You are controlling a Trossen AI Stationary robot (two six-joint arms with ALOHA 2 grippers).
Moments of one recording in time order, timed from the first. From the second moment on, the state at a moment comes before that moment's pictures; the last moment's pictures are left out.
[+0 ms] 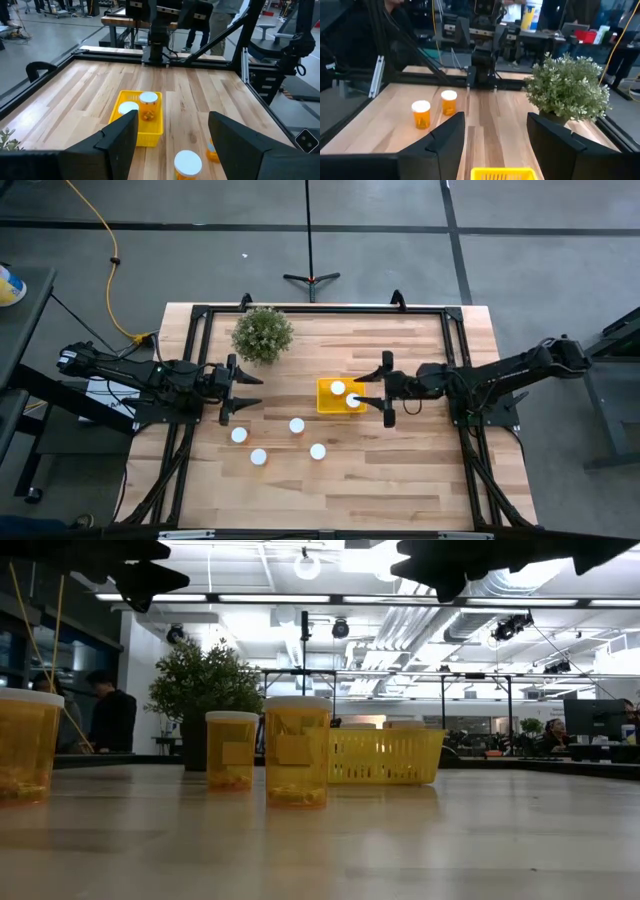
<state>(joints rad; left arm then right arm) -0.22 0.52 0.40 -0.06 -0.22 -0.11 0.15 1.10 0.57 0.43 0.17 -0.05</state>
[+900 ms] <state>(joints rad) -0.22 0.52 0.40 -0.04 -0.17 0.23 0.14 1.11 0.56 0.50 0.41 -0.25</state>
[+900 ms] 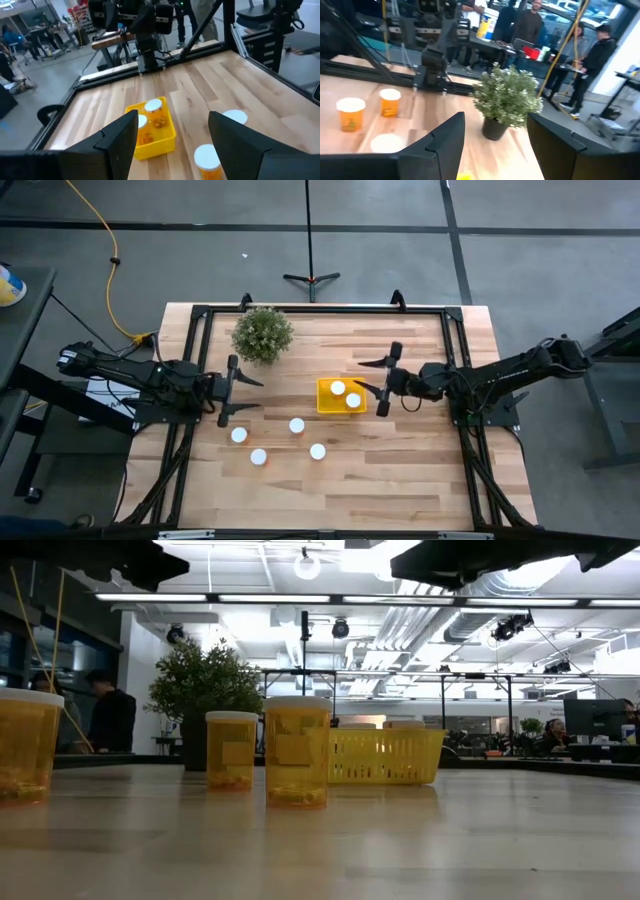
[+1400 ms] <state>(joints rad) -0.22 0.58 0.40 -0.08 -0.28 0.12 0.14 1.11 0.56 0.49 0.46 -0.27</state>
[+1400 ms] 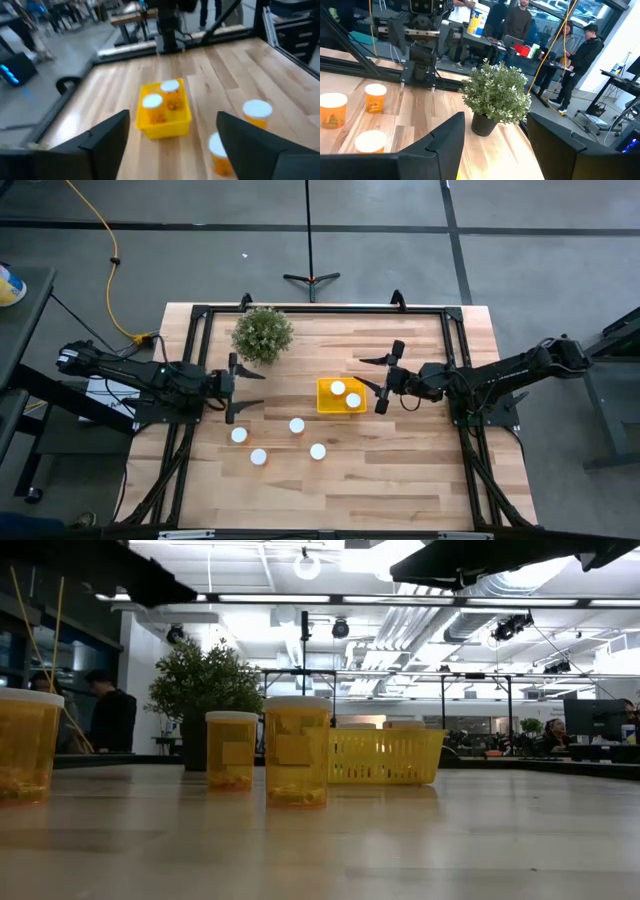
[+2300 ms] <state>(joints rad) -0.34 1.05 0.75 -0.84 -0.05 -0.48 0.14 1.11 0.56 0.45 0.52 -0.29</state>
